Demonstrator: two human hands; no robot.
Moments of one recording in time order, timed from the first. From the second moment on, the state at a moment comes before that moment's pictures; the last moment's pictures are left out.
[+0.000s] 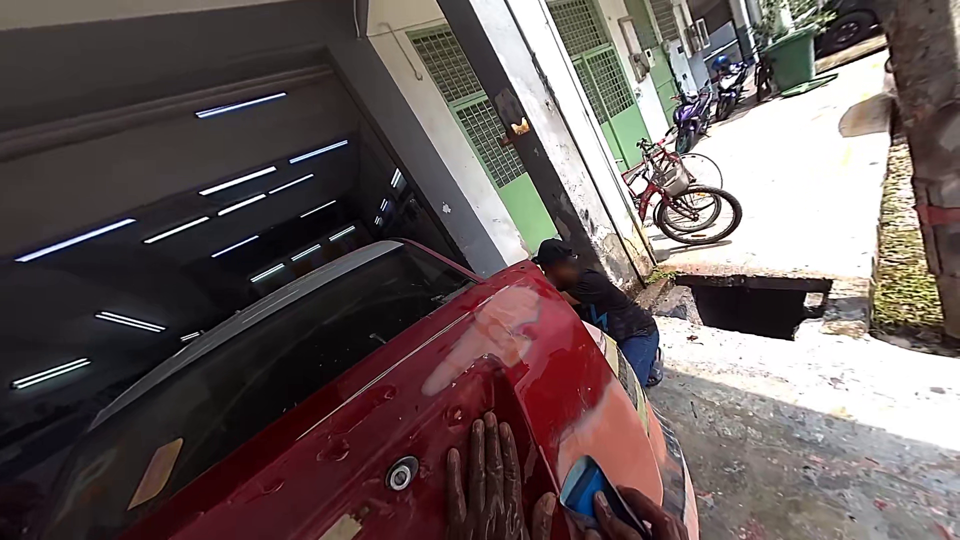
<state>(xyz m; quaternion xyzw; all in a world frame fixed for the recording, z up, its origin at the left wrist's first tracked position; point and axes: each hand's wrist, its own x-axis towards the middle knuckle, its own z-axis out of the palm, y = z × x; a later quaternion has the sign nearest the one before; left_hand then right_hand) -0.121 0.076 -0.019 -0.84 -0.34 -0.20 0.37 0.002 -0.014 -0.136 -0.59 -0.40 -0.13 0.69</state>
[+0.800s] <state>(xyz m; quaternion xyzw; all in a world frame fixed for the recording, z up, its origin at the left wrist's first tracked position) -0.127 0.074 -0.025 -0.84 -0.34 -0.20 0.37 0.019 0.051 -0.064 -0.69 -0.19 -0.24 0.66</state>
